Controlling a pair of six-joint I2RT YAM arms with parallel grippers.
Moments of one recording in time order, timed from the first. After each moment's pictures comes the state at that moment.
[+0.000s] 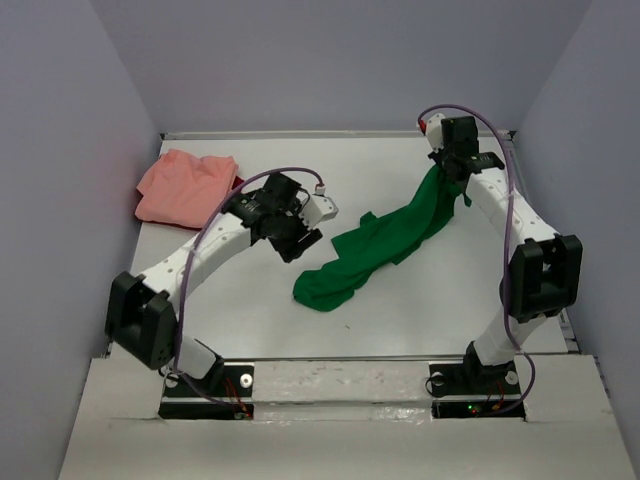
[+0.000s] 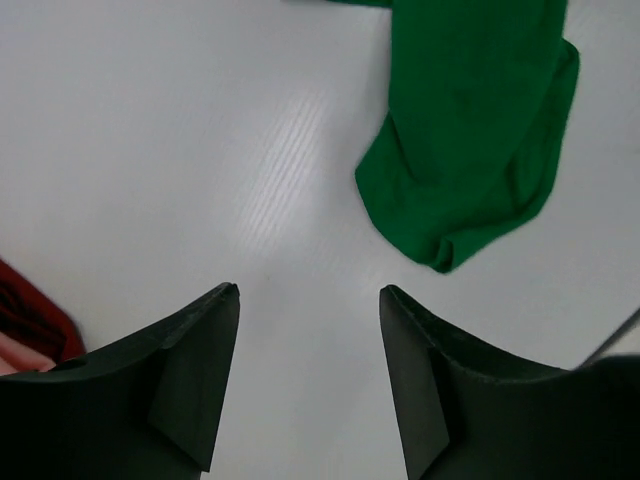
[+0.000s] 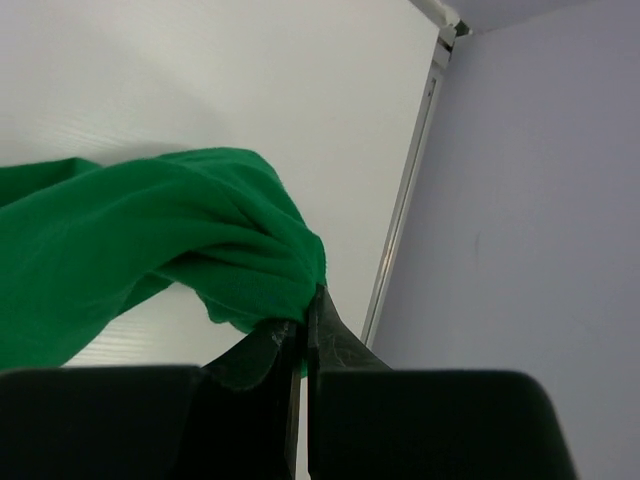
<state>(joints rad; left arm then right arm) -0.60 1.35 1.22 -0.86 0.15 0.44 0.18 1.71 1.54 -0.51 0.42 -0.55</state>
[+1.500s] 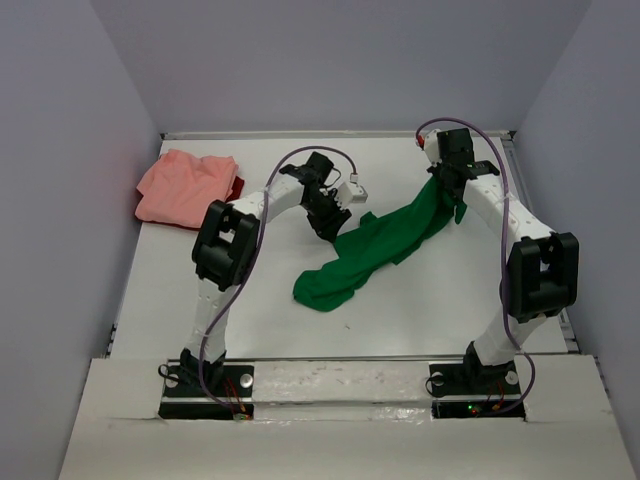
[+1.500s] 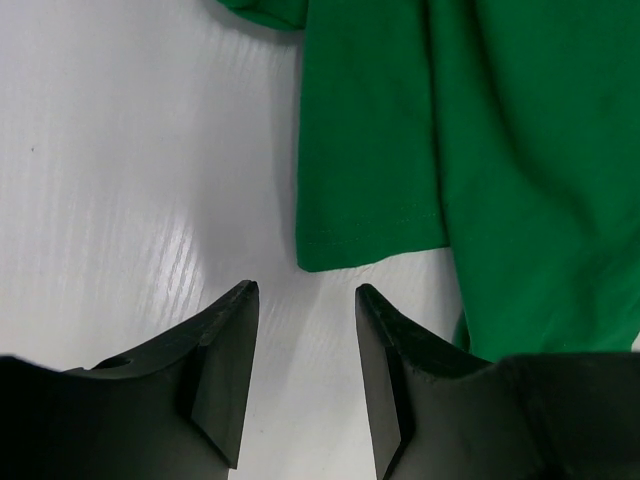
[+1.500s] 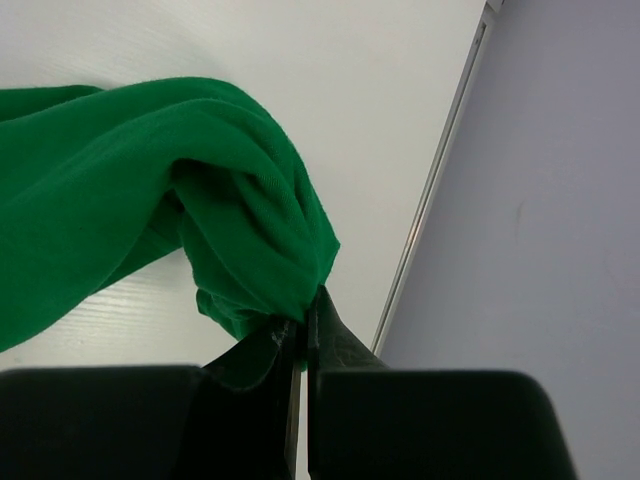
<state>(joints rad) -0.55 2.15 1.73 -0.77 0.47 0.56 0.18 1.71 1.43 -0.53 0.44 -0.54</state>
